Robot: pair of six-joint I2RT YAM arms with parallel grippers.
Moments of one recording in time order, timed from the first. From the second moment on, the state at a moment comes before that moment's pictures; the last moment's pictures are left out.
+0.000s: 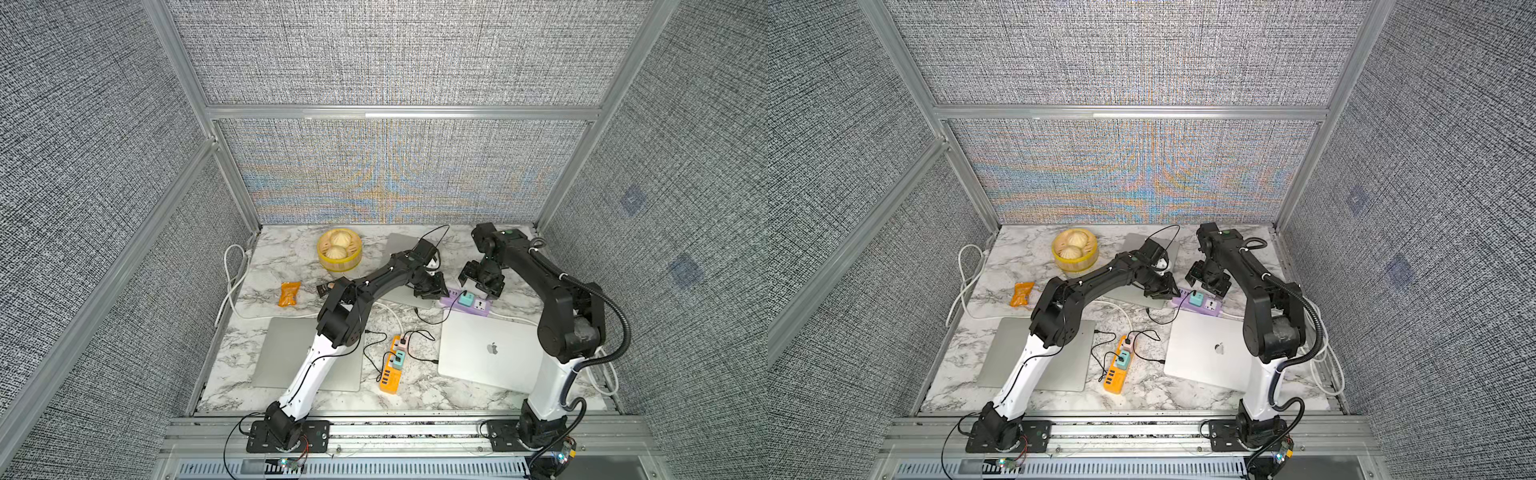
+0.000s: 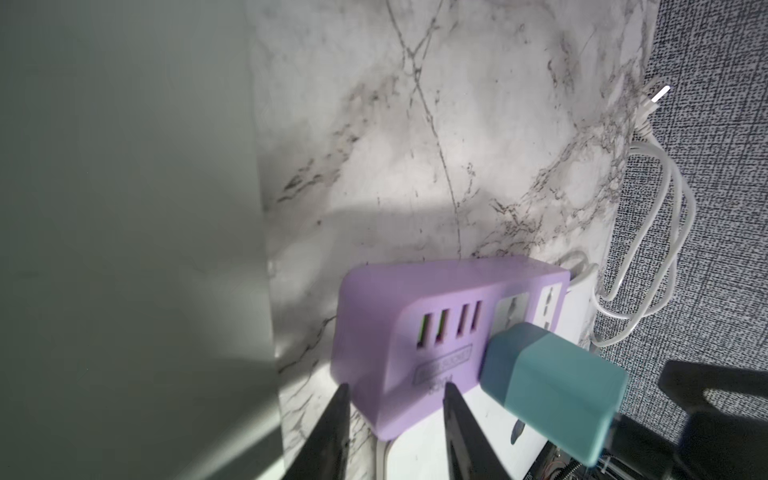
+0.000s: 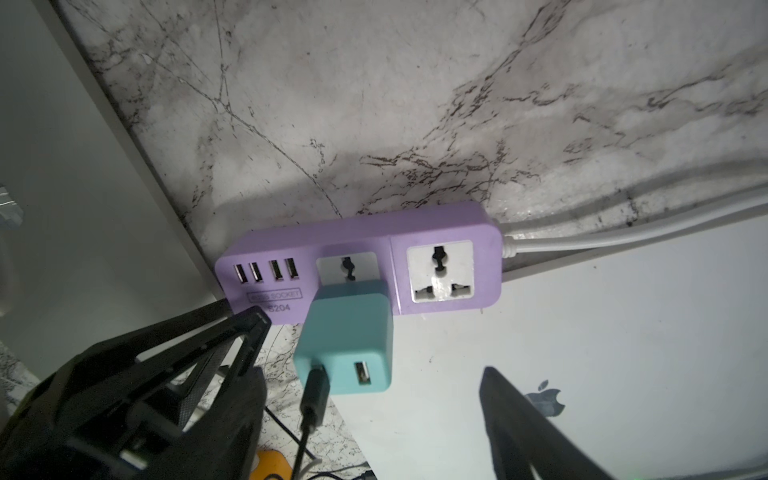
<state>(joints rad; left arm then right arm) -0.74 2.49 2.10 -0.66 0.55 -0.67 0.21 1.92 1.63 -1.17 -0.02 0.77</state>
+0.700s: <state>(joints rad) -0.74 2.50 2.07 -0.63 0.54 -0.69 0.22 1.97 1.57 -1.11 -0.09 0.77</state>
